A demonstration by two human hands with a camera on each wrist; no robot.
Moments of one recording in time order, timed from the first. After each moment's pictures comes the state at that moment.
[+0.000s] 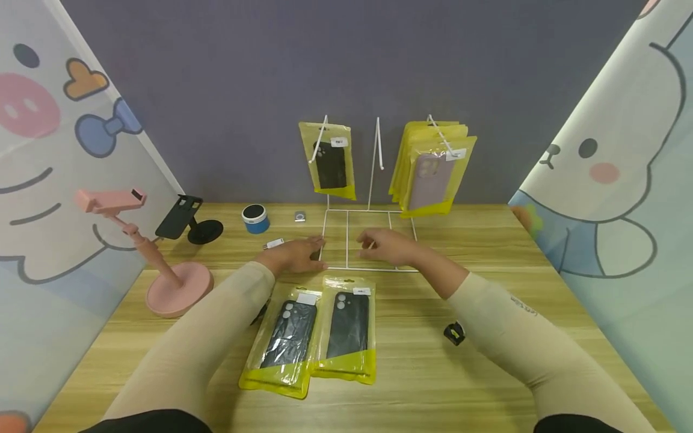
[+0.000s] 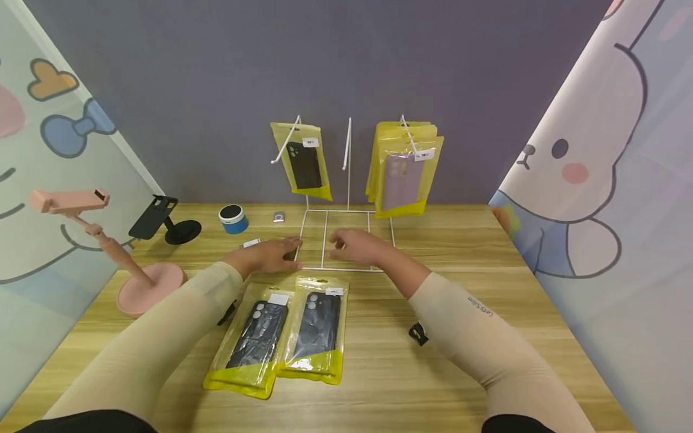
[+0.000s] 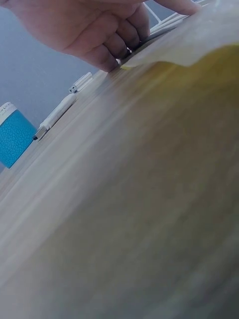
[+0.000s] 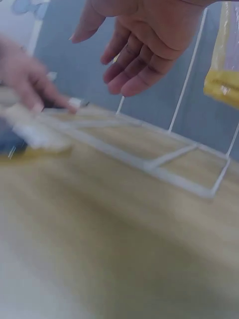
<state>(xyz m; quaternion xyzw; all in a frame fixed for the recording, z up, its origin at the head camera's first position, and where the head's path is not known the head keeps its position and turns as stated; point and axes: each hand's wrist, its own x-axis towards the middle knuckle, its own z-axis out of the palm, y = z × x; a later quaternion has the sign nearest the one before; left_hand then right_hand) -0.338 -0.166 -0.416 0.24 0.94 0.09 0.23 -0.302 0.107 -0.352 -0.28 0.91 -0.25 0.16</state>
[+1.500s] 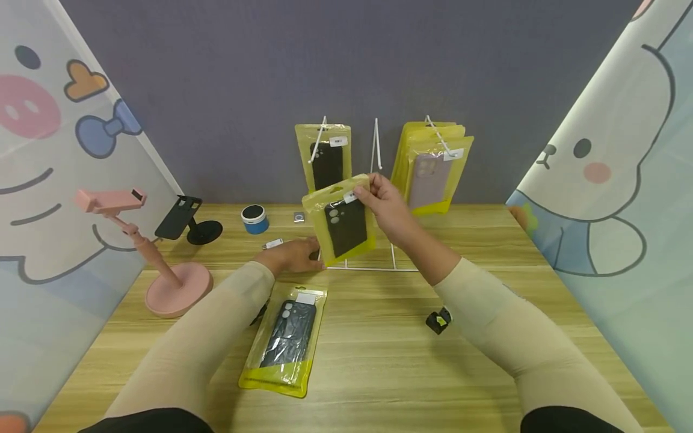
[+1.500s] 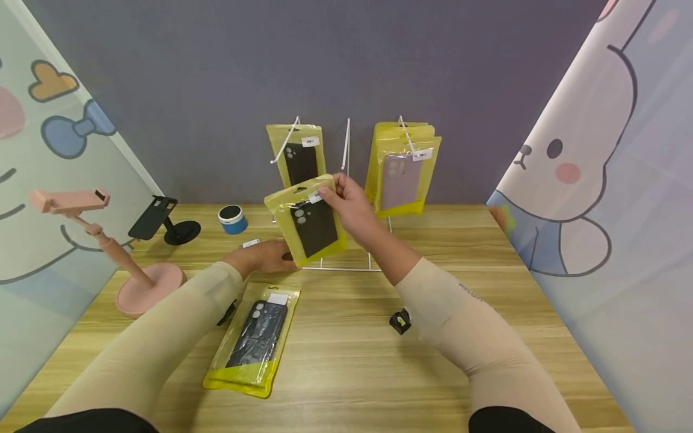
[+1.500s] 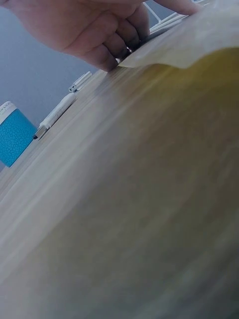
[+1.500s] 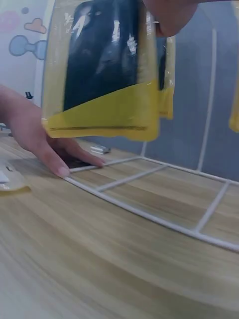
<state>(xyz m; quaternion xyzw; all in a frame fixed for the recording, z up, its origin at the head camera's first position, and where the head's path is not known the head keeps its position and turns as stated) -0.338 -0.167 -0.418 0.26 0.94 0.11 0.20 -0.301 0.076 -0.304 -0.21 0.69 -0.69 -0.02</state>
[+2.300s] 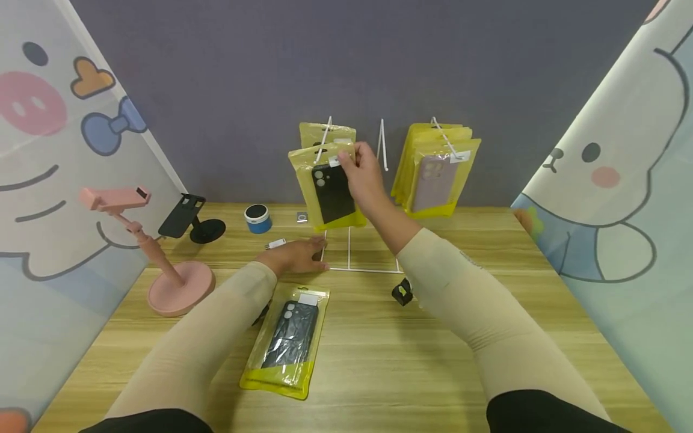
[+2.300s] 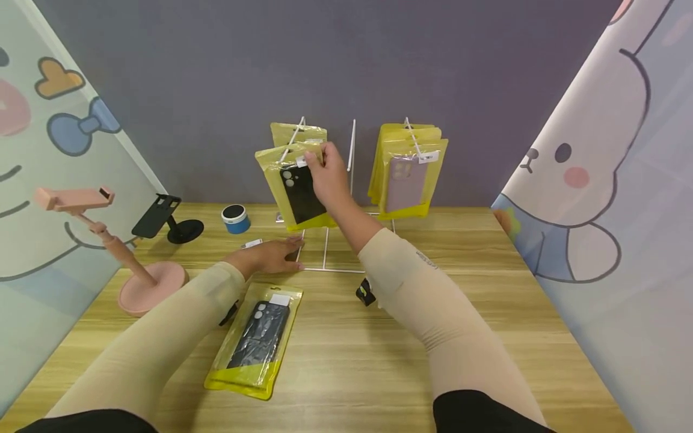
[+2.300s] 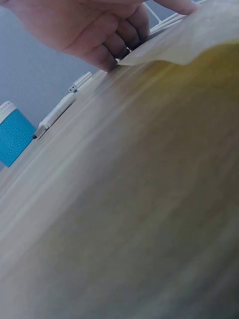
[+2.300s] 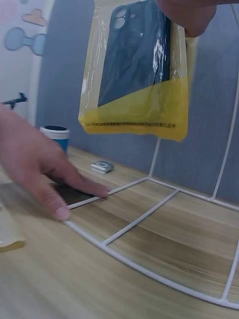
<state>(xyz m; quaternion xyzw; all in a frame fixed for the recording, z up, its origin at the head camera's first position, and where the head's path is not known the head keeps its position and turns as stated) -0.337 -0.166 -0.418 0.25 0.94 0.08 0.21 -0.350 0.021 -0.276 -0.14 0.73 -0.65 -0.15</state>
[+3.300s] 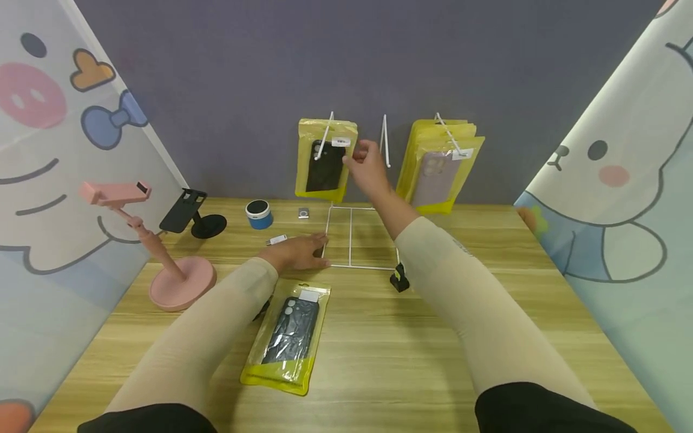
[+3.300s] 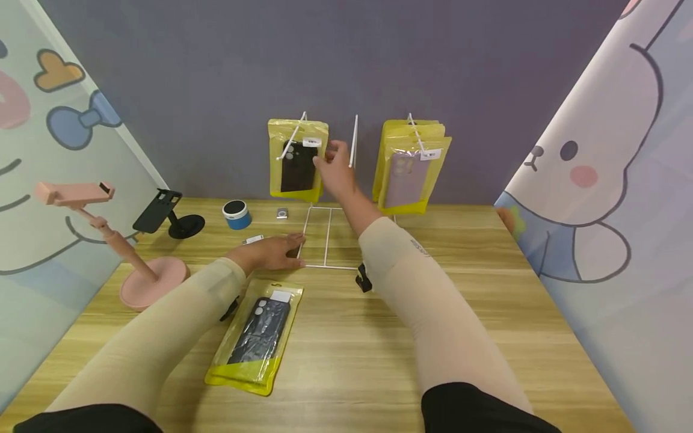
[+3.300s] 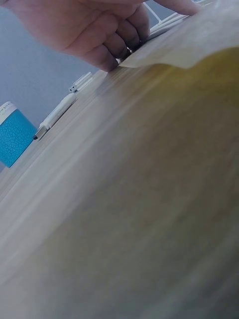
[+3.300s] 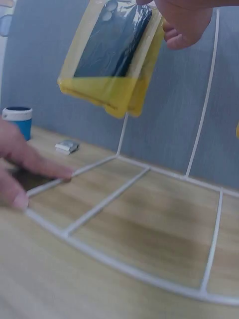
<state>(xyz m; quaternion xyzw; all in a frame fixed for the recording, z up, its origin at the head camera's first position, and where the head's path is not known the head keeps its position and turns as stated) -0.336 -0.166 -0.415 0.23 0.94 0.10 0.22 -0.389 0.031 -0.289 -0.08 0.79 -0.60 -0.08</state>
